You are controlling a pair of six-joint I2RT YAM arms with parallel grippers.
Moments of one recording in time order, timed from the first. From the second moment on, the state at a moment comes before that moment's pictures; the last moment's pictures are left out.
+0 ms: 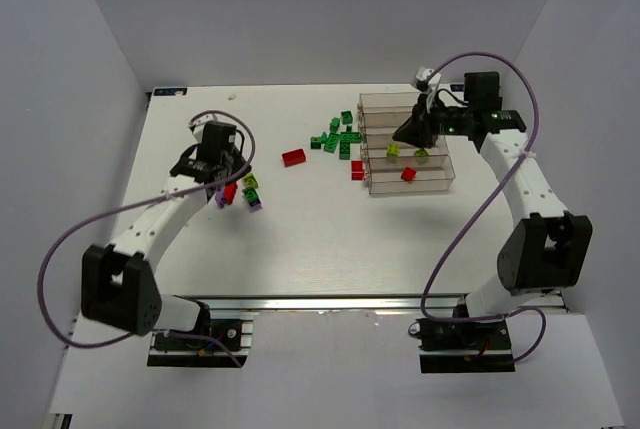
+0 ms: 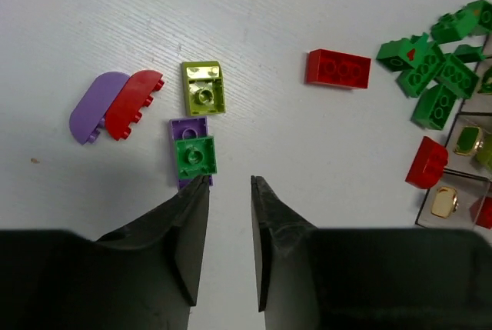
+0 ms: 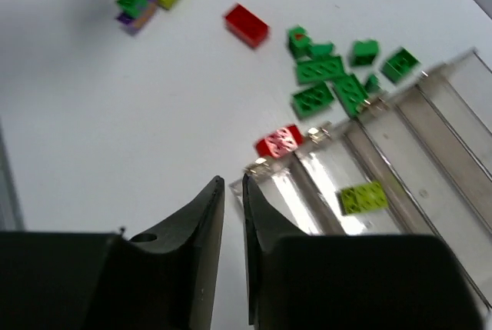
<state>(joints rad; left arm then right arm) -0.32 1.29 1.01 -0.46 -0.29 -0.75 0.08 1.62 1.49 -0.60 -0.94 -0.54</state>
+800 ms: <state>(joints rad) -0.26 1.79 1.25 -0.51 -0.17 -0.58 0.13 1.51 1.28 -0.52 -1.00 -0.45</state>
